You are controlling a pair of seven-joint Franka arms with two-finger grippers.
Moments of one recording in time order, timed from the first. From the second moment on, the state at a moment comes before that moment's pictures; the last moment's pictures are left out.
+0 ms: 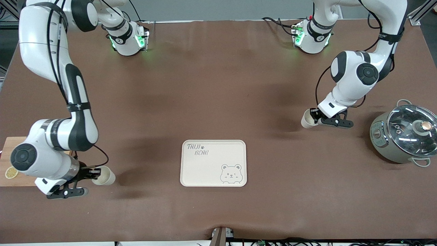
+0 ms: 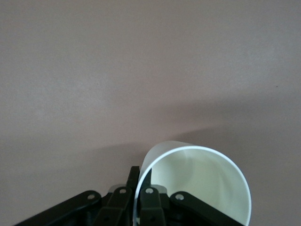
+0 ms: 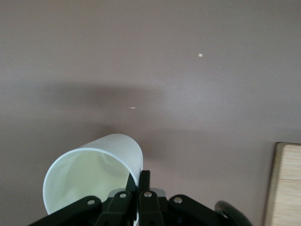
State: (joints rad) left arm -0.17 0.12 0.00 -2.39 -0.09 2.60 0.06; right arm 0.07 0.78 -0.12 -1.25 0.07 2.08 -0.17
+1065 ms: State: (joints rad) left arm -0.17 0.26 0.00 -2.42 -0.09 2.82 0.08; right arm 0.01 0.83 -0.11 -1.30 0.13 2.07 -0.26
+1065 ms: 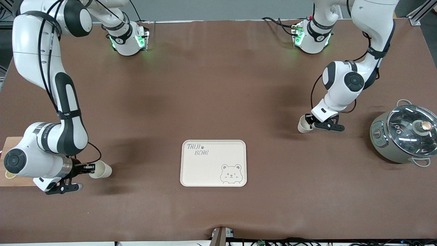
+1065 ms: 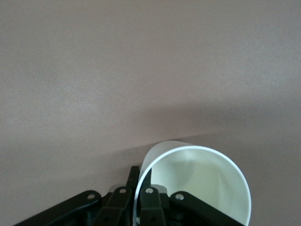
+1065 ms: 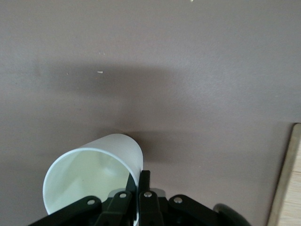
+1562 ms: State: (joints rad) left arm -0.17 0.26 0.00 -2.42 -0.09 2.82 0.09; right arm 0.01 0.84 -0.10 -1.30 0.16 2.07 -0.26
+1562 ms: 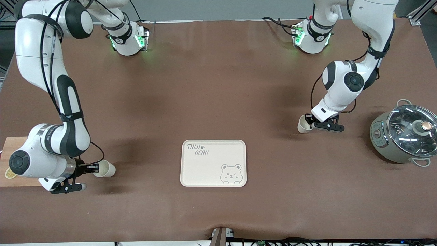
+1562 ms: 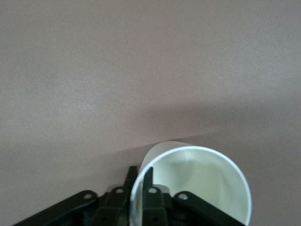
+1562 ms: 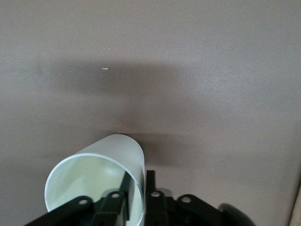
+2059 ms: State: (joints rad) left arm -0.15 0.22 0.00 -2.40 -0.09 2.75 0.09; right arm 0.01 0.83 -0.10 -1.28 0.16 2.08 -0.27
